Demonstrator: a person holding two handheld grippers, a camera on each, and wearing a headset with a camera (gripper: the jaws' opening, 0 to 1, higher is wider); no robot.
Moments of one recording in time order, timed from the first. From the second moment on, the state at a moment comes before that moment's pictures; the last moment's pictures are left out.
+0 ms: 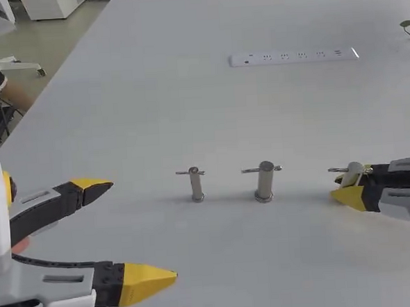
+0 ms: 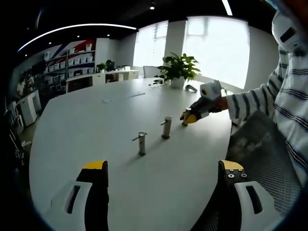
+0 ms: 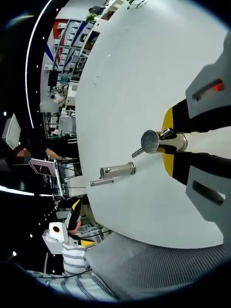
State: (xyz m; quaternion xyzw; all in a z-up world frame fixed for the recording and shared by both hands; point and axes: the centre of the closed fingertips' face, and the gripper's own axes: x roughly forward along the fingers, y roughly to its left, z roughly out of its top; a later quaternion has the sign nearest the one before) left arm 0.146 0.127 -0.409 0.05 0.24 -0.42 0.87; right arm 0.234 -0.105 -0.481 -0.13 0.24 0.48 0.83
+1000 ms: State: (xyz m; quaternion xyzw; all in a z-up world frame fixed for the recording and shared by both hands) left arm 0.155 0.122 -0.400 0.02 0.22 -0.42 0.88; right arm 0.198 -0.127 -0.421 -0.06 0.23 0.39 0.89
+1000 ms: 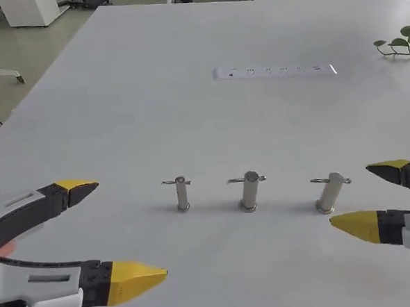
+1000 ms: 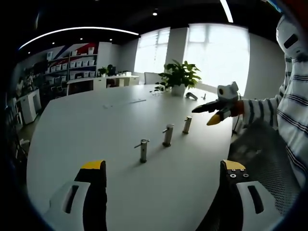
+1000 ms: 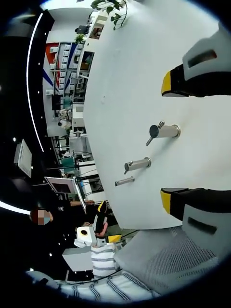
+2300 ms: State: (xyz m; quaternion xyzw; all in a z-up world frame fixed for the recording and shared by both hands) left arm 0.140 0.136 -0.410 0.01 0.23 -0.41 0.88; right arm 0.146 -0.140 -0.421 -0.05 0.28 0.33 0.90
